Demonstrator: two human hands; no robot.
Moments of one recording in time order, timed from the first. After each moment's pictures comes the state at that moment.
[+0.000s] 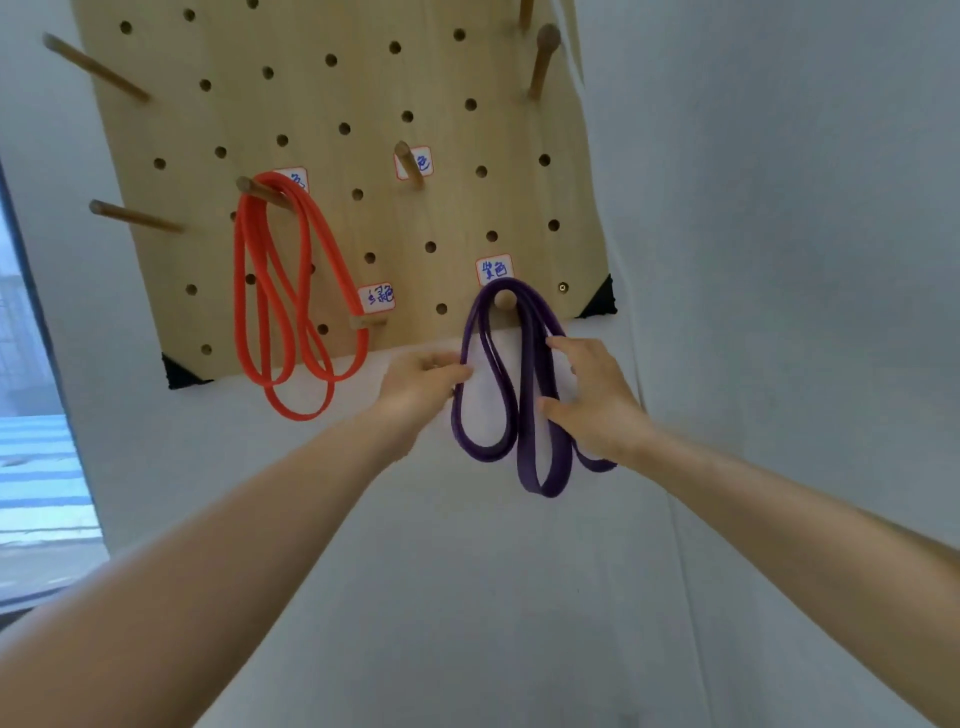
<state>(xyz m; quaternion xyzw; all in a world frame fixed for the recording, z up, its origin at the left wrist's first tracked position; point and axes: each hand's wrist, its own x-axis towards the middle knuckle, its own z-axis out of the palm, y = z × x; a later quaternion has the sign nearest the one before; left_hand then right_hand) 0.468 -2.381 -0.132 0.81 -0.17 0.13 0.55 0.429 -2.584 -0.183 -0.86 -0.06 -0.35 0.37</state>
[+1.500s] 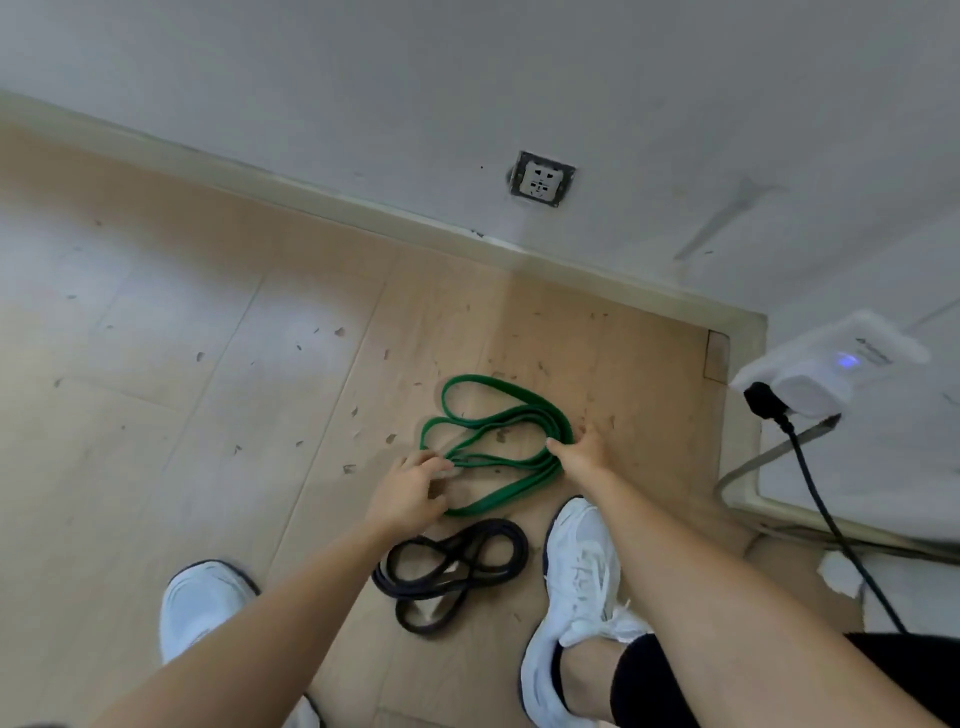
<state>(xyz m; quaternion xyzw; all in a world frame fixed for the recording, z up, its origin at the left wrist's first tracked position) 0.219 -2.209 -0.843 0.89 -0.02 -0.35 0.30 0.277 -2.476 -0.856 -0.80 0.37 0.25 0.41</state>
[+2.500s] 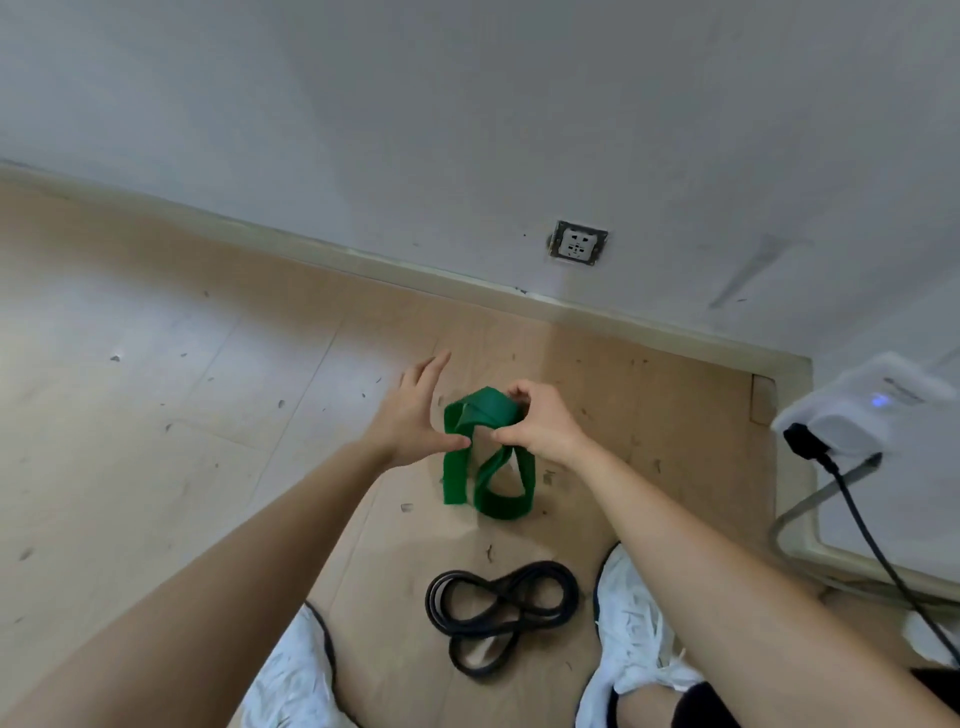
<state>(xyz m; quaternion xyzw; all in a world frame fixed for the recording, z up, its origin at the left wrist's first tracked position) 0.318 -2.141 -0.729 0.93 -0.04 -0.15 0.33 0.332 -2.359 -0.726 -0.85 0.00 0.25 0.47</state>
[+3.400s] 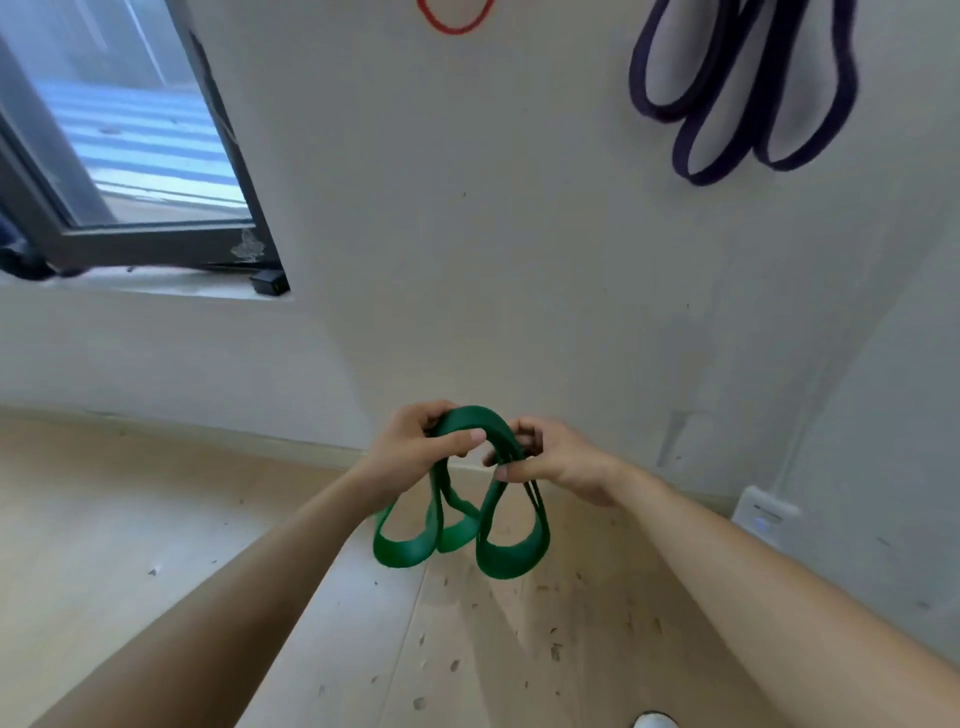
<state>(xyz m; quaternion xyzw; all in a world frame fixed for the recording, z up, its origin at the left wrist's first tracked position) 0.327 -2.169 -0.461 0.80 -0.11 -0.07 0.58 0.346 -2.392 -0.490 -0.76 -0.15 0.21 0.59</state>
